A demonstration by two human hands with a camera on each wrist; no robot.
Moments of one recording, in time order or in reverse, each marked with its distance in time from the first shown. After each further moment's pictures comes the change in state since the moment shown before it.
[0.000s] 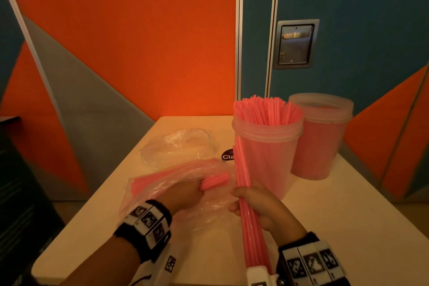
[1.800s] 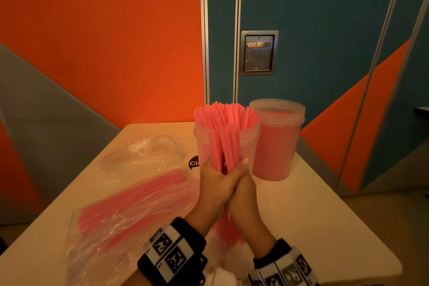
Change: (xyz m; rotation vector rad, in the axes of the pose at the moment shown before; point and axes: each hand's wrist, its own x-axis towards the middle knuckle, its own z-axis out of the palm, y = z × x) left_hand 0.001 0.188 -0.005 -1.322 0.545 0.090; right_hand -0.026 -0.010 -0.030 0.015 0.293 -0.701
